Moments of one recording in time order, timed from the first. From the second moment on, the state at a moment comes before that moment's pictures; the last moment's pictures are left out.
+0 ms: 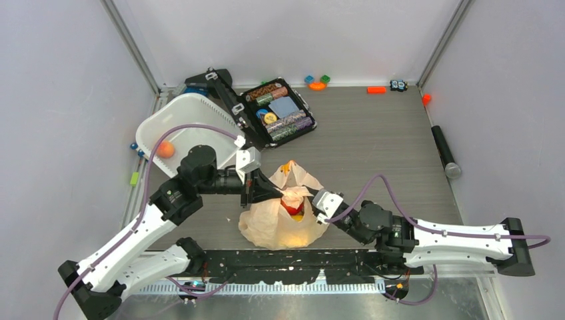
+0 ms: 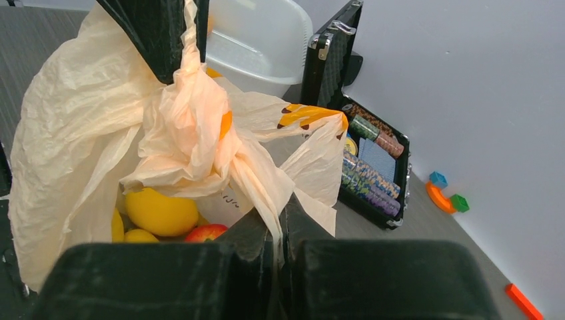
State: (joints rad) left arm -0.74 0.85 0.91 -0.27 0.77 -0.06; right arm 1.39 0.71 0.50 0.27 0.52 -0.47
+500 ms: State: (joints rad) left arm -0.75 0.78 0.89 -0.29 0.67 -0.02; right arm 1.38 0.53 0.62 -0.05 0.53 -0.14
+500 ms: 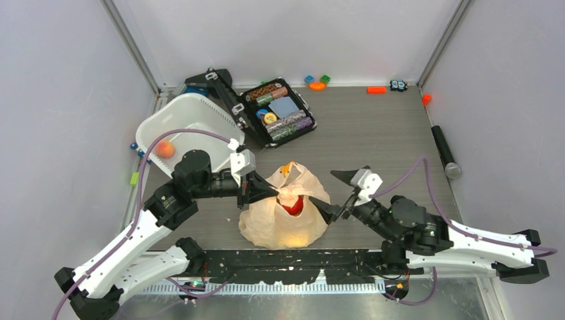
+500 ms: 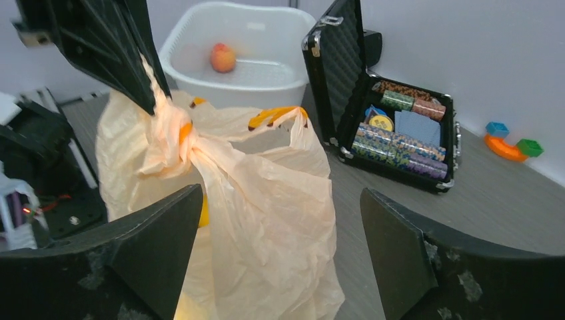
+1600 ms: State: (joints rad) left arm -1.07 0.74 0.90 -0.33 0.17 0.29; right arm 1.39 0.73 0.67 0.12 0.45 1.27
